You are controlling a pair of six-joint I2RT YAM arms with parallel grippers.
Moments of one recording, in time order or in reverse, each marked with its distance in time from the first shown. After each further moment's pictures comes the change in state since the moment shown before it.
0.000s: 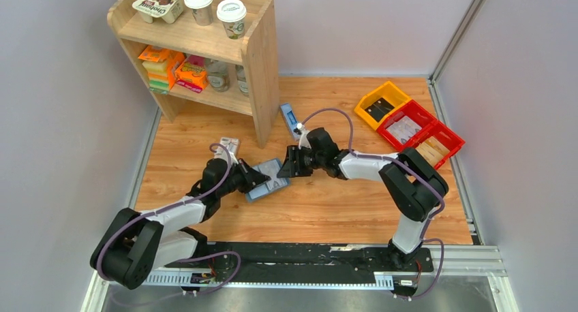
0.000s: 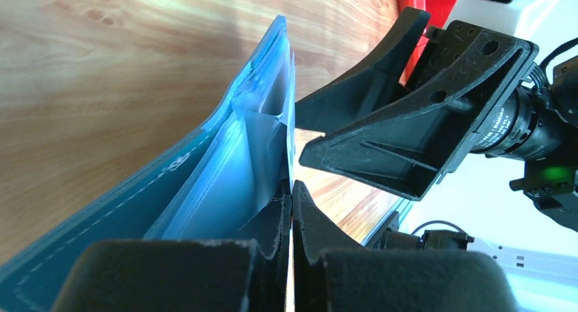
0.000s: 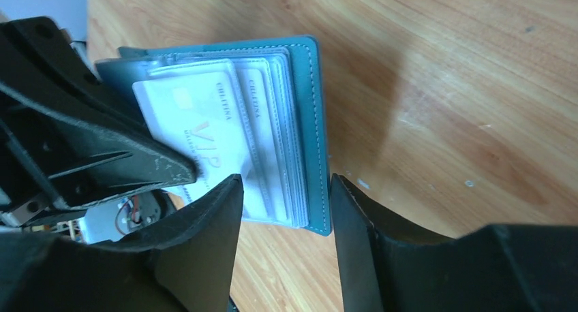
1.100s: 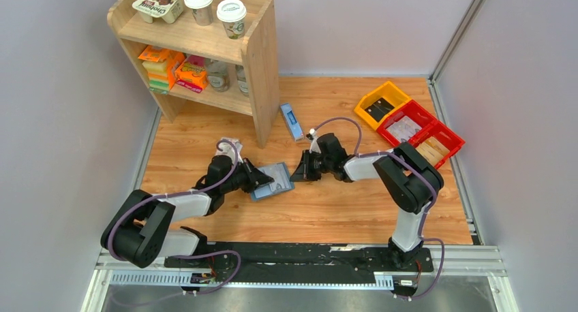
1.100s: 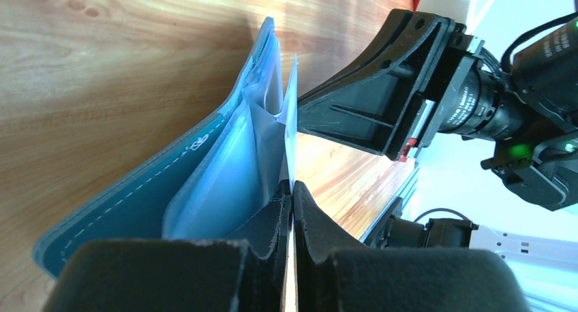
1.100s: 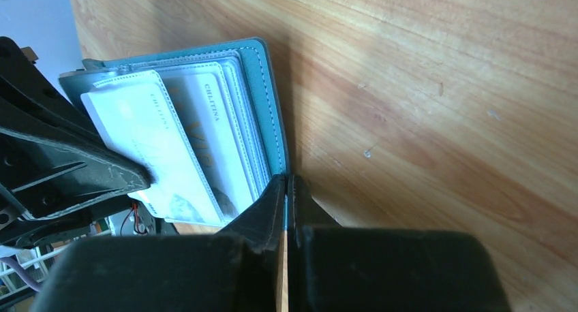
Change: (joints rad) left arm 0.010 0.163 0.049 0.080 0.084 0.029; right arm -0.091 0.048 -0.132 0.166 -0.058 0.097
